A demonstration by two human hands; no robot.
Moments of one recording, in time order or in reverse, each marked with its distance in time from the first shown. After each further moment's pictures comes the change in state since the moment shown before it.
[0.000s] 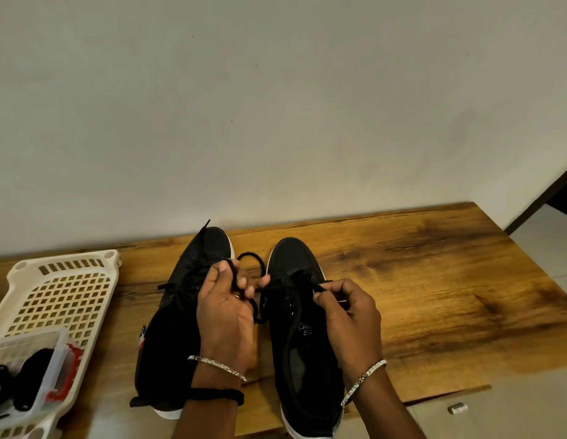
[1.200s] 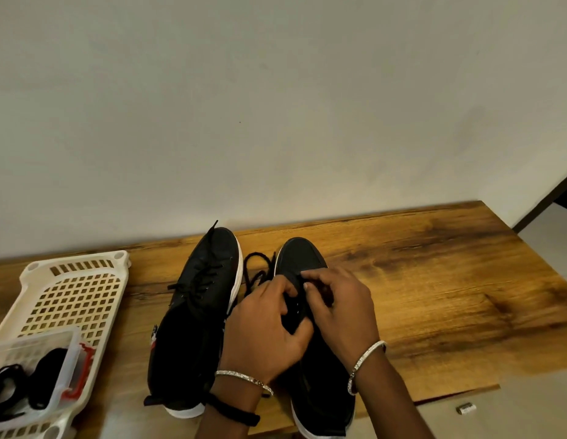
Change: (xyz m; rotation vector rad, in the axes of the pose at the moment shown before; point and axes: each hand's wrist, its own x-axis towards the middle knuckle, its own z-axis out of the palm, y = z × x) left_hand -0.016 -0.008 -0.020 1.549 -0.444 0.655; right_hand 0.010 -0.009 0.011 -0.503 -0.114 -0.563
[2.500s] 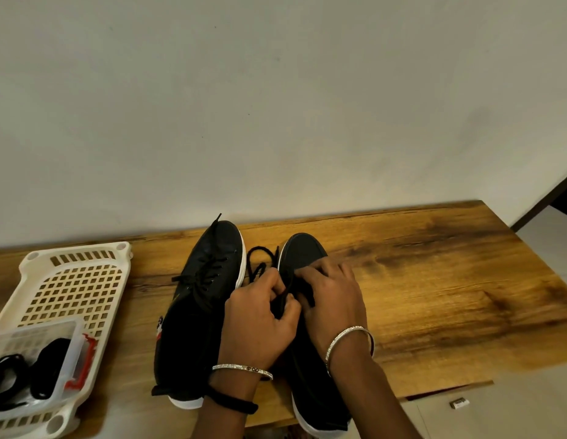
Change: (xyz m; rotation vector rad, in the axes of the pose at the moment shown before) left_hand 0.001 -0.011 -0.004 -0.209 0.146 -0.062; right_hand -0.002 -0.014 0.018 -0.333 -0.062 -0.050
